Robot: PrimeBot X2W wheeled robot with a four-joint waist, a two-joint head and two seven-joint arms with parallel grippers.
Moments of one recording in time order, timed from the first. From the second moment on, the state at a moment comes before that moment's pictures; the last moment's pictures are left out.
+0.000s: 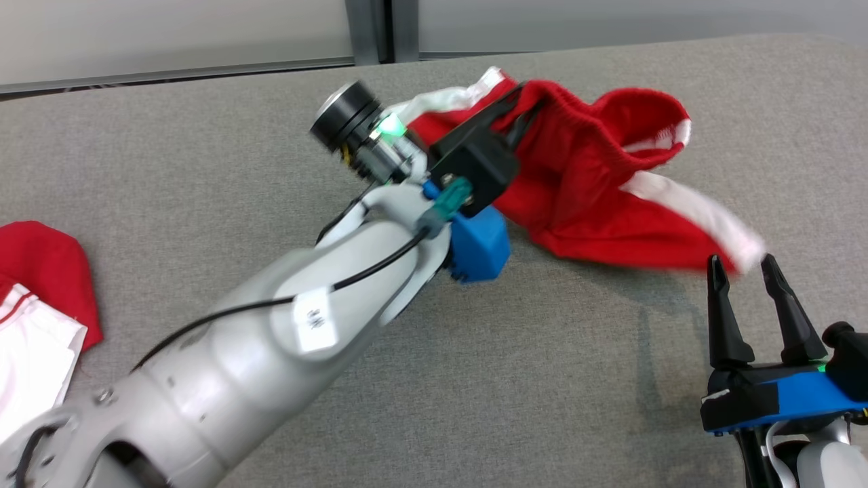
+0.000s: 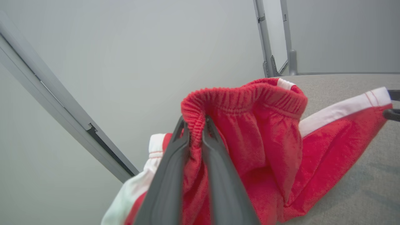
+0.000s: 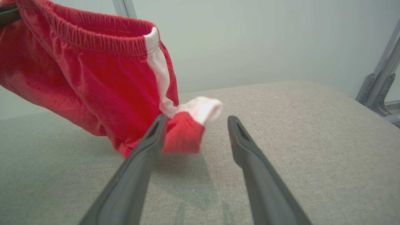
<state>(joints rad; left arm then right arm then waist) -1.09 0.15 -1.17 0.57 -0.49 0.08 -0.15 -0.11 -0.05 -0.10 0.02 0.21 0.13 -0.13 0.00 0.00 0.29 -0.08</state>
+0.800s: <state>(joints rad) -0.27 0.50 -0.95 0.14 -0.95 0.37 -0.15 -0.09 -0.05 -0.11 -0.03 0.19 0.13 -0.09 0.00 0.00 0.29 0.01</state>
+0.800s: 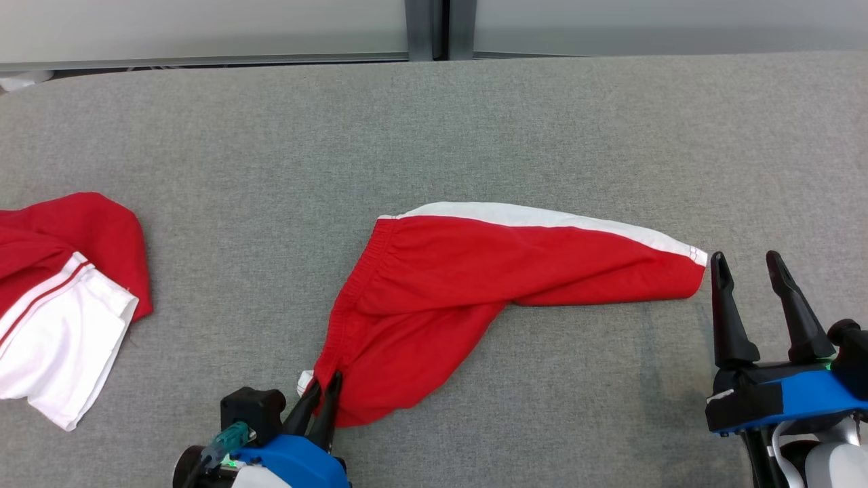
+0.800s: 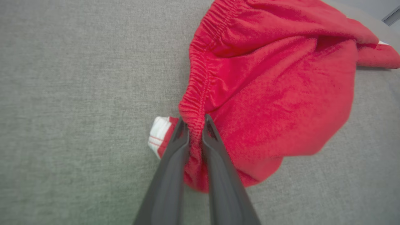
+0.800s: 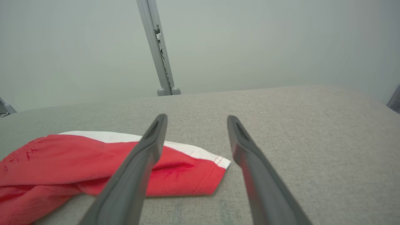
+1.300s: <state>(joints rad) -0.25 0.41 -0.60 0.01 -0.66 0.32 -0.26 -0.07 -0.05 -0.11 -0.07 0.16 0.13 -0.04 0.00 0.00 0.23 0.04</state>
